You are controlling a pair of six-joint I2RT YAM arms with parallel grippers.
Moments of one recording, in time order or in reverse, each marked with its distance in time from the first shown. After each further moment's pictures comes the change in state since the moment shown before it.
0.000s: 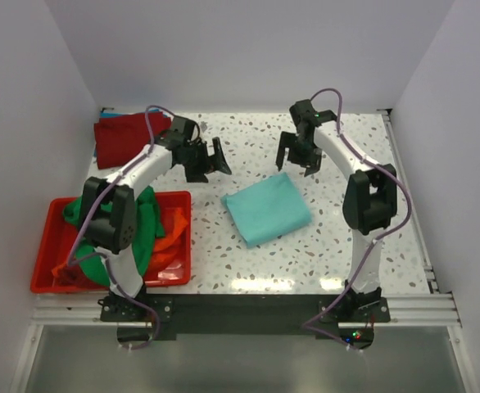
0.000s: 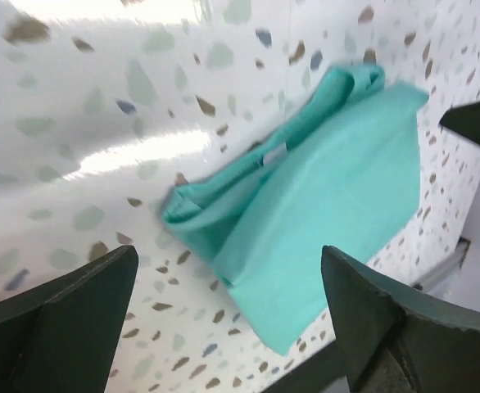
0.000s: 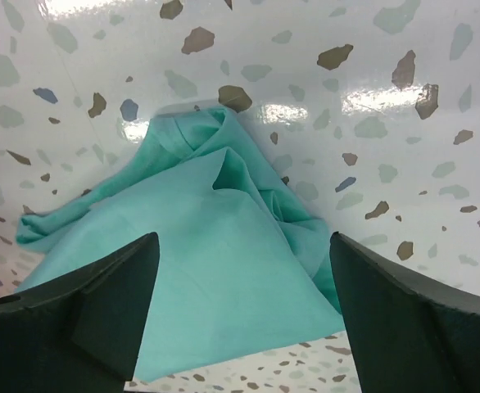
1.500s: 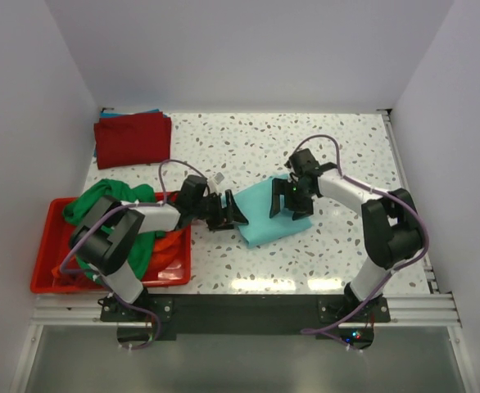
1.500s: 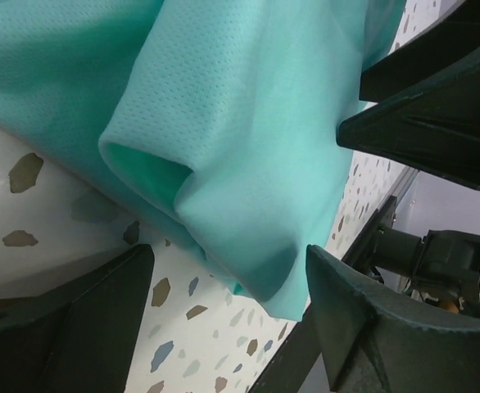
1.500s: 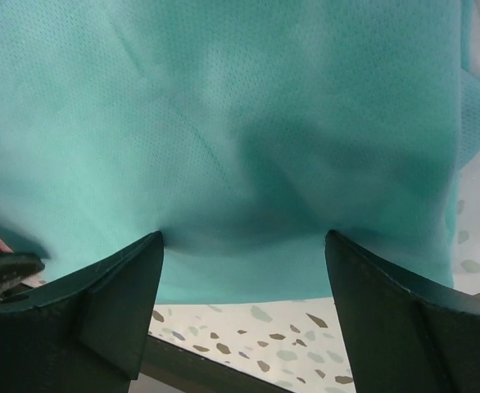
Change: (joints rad) left arm -0.186 -0.163 -0.704 0.808 0.128 -0.236; right arm 0.082 -0.334 -0.752 0.430 -0.279 -0.085
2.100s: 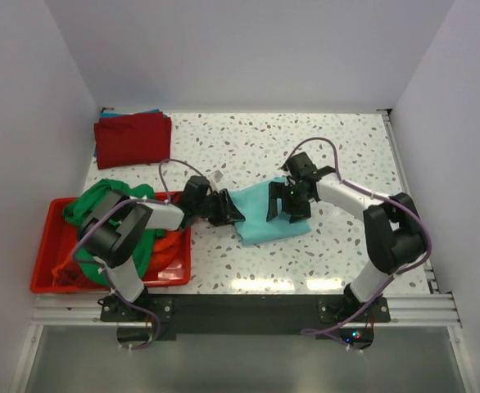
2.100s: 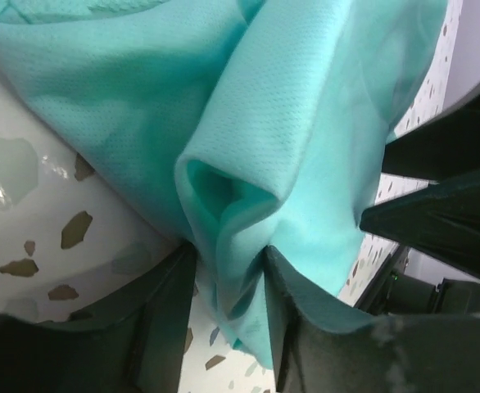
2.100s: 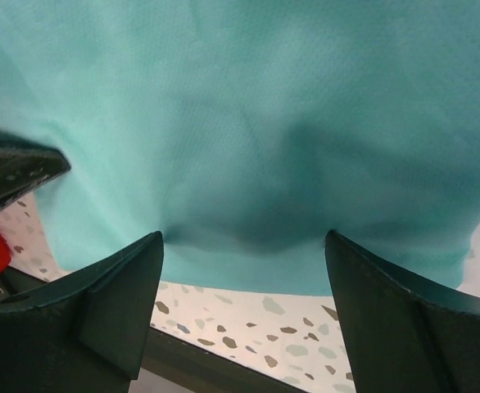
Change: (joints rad) left arm -0.008 0.071 -0.001 0.111 -0.109 -0.042; right arm 0.041 -0.035 -0.037 0.016 -0.001 0.020
